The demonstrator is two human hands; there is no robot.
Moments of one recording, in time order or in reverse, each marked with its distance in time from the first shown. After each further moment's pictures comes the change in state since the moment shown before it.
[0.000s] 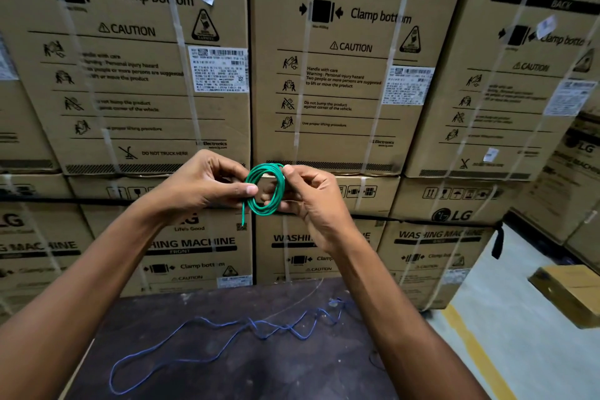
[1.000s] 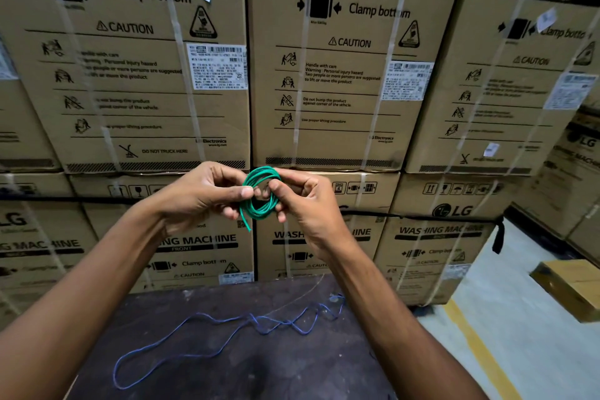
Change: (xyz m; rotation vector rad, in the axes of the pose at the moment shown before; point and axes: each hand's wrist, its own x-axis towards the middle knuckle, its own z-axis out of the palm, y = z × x) left_hand -0.010 -0.003 0.013 -0.240 -0.067 -0.097; right_hand -0.006 0.018 0.003 -0.065 -0.017 -0.154
